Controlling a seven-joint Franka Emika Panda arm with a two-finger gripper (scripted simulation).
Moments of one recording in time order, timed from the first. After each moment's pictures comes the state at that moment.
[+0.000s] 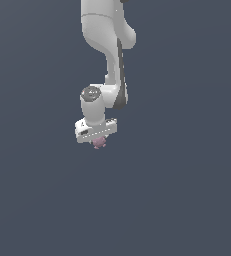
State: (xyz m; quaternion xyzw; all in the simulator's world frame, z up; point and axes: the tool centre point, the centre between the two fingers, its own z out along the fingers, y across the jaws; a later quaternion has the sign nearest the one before) arm -0.069 -0.086 0.043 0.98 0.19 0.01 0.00
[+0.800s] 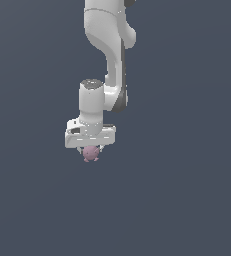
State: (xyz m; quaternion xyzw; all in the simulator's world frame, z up) arm 0.030 -0.106 0.106 0.97 0.13 0.16 0.08
